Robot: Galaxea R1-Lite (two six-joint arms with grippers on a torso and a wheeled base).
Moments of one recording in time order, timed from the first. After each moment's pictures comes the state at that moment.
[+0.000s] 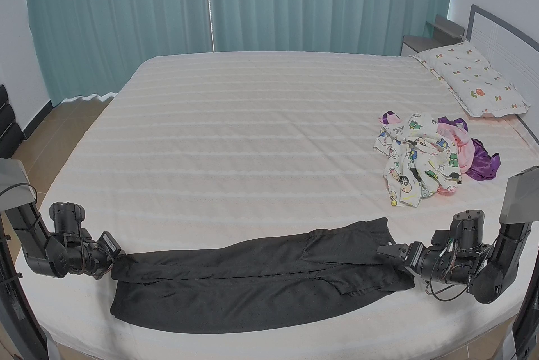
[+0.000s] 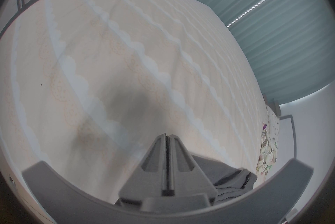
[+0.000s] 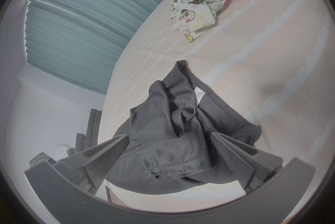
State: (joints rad) left arm 0.21 2.12 -0.45 -0.83 -0.27 -0.71; right arm 0.21 2.11 -0.21 -1.29 0.31 0.78
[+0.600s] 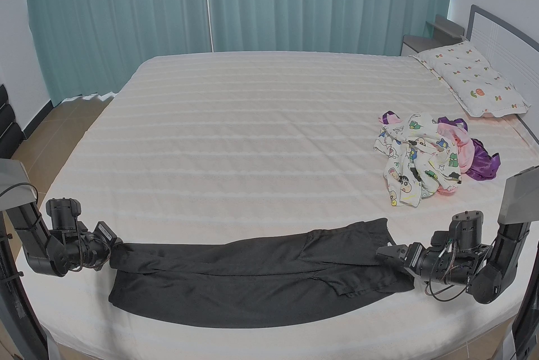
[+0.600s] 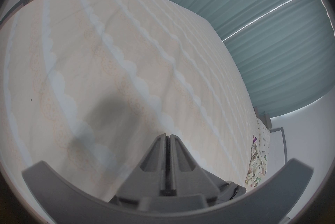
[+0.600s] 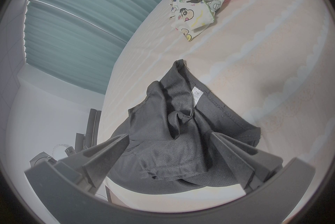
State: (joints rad) left arm 0.23 2.15 -0.47 -0.95 -0.29 -0.80; right arm 0.21 2.12 -0.21 -1.30 0.31 0.78
